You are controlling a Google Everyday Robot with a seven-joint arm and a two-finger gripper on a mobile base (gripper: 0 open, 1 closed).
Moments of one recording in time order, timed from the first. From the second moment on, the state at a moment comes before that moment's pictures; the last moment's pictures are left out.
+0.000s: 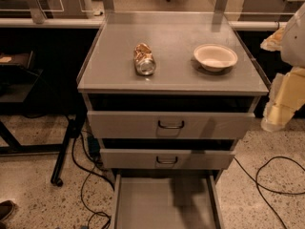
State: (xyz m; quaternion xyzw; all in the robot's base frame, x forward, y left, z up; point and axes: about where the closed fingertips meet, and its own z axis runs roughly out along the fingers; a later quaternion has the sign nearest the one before) arm 0.438 -0.216 0.978 -0.60 0.78 -0.04 0.16
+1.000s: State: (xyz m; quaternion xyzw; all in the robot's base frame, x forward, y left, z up) arm 0.497 -0.182 0.975 -0.54 0.82 -0.06 0.18
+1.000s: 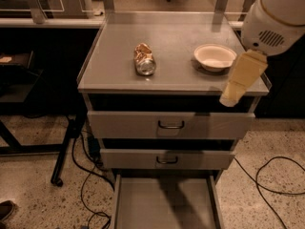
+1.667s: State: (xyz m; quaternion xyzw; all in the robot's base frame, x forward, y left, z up) arm 0.526 -0.168 0.967 -0.53 0.83 -0.04 0.17
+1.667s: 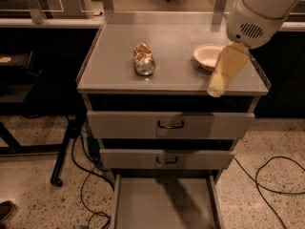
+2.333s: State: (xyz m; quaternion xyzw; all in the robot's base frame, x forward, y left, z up) arm 0.551 -0.138 0.967 -0.48 0.85 -0.07 0.21
